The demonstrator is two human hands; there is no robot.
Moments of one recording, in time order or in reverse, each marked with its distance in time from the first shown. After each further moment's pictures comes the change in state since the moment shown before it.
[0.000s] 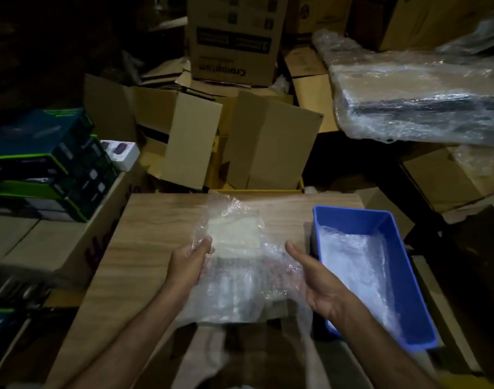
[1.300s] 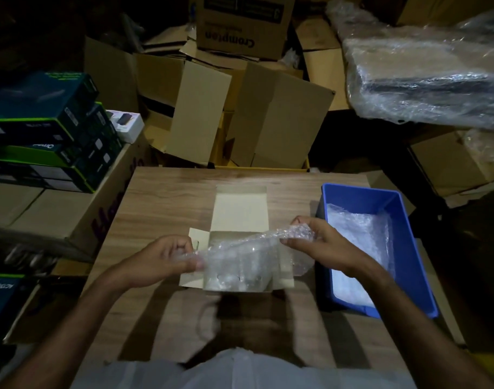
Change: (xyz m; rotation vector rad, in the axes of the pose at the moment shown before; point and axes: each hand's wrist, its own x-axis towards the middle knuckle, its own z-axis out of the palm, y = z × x) left_hand -0.007 -0.006 -0.105 0.429 -0.678 0.215; right_hand -0.025 -0.020 0.029 -1.069 0.055 -0.325
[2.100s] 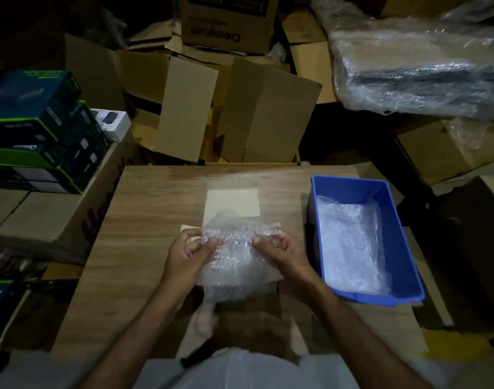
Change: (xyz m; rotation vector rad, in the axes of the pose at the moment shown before) left_hand 0.018 0.020 0.097 -0.627 0.526 -0.031; right_hand 0.004 0.037 0.081 0.657 0.255 0.081
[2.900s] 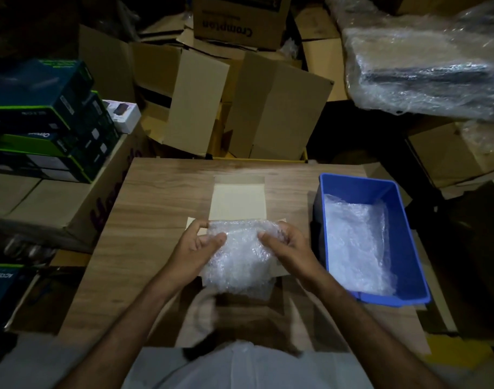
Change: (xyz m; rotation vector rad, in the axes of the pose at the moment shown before) left_hand 0.002 0.006 -0.016 0.188 -0.242 0.001; right_hand 0.003 -0.004 -0.008 -0.230 -0.104 -0.062
